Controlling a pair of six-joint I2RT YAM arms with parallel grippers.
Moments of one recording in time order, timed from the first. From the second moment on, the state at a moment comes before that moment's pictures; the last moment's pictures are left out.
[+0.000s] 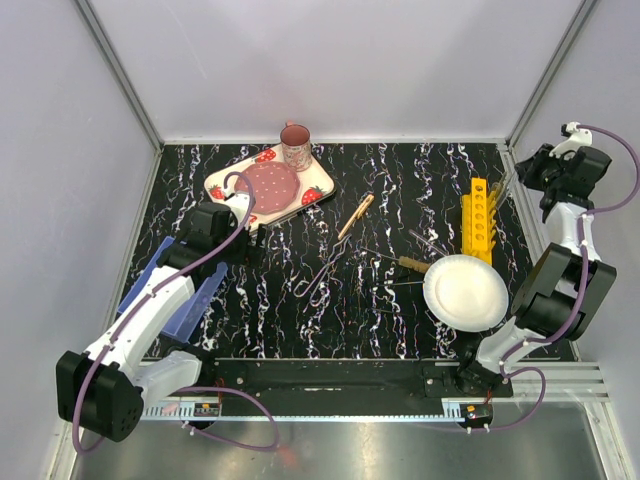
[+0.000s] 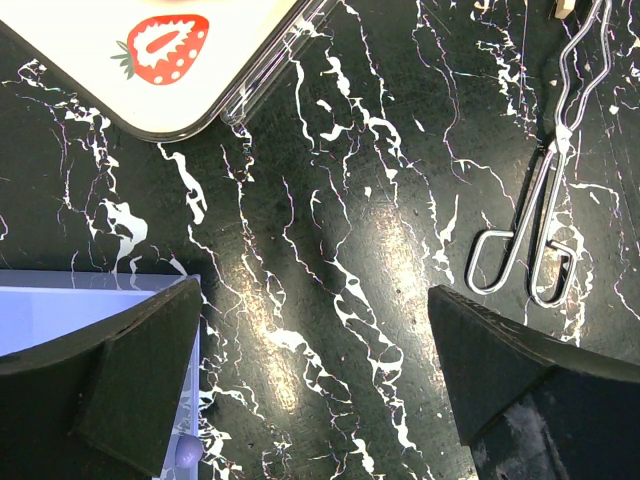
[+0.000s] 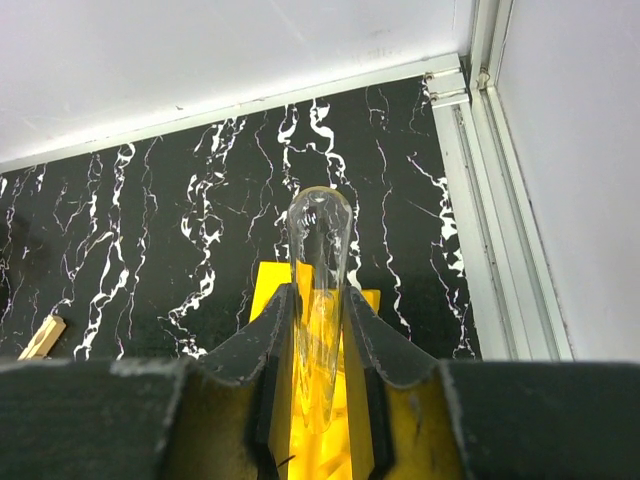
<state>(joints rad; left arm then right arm) -0.33 1.05 0.82 -0.52 0.03 -0.03 -0.50 1.65 1.25 0.07 -0.49 0.07</state>
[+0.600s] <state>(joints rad) -0.33 1.05 0.82 -0.52 0.03 -0.03 -0.51 1.65 1.21 0.09 -0.48 0.07</state>
